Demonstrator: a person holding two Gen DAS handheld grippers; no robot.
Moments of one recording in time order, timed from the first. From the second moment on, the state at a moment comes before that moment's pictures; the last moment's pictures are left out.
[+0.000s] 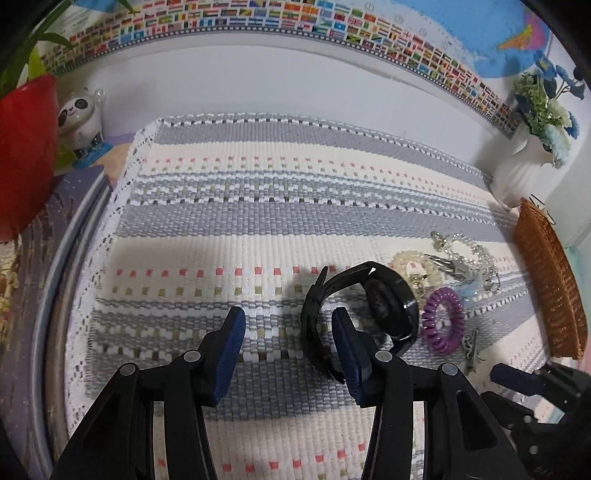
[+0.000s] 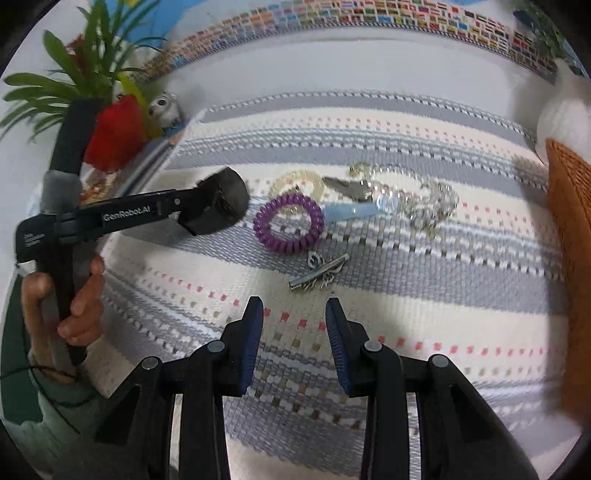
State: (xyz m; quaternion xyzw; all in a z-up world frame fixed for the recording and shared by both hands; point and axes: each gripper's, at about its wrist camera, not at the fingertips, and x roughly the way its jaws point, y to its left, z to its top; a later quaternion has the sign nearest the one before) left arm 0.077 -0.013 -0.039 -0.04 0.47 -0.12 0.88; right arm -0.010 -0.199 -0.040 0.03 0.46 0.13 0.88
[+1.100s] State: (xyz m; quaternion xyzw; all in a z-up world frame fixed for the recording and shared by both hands) left arm 0.078 -0.026 -0.041 -0.01 0.45 -0.10 0.89; right arm 0.003 -0.198 -0.046 -0.01 0.44 0.07 0.90
